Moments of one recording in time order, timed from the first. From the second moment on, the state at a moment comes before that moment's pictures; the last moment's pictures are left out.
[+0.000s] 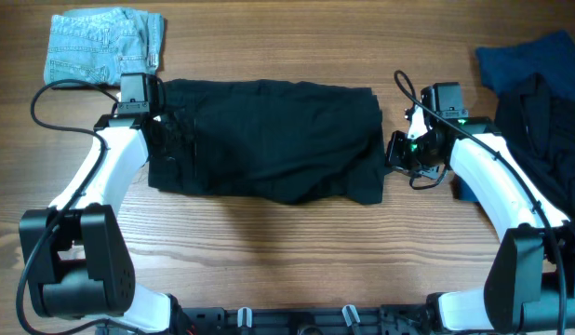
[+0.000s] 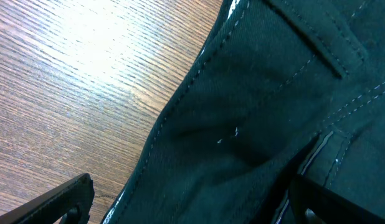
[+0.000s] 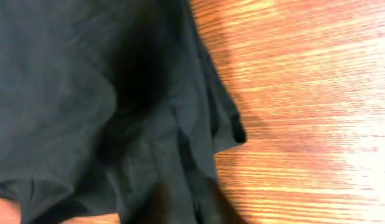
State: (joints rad) left arm 0.04 1.71 1.07 -0.58 -0.08 -0.42; right arm 0.06 1.61 1.02 -0.77 -0.27 0.32
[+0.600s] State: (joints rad) left arm 0.04 1.71 1.07 -0.58 -0.08 -0.42; right arm 0.06 1.79 1.02 -0.63 -0.45 0.18
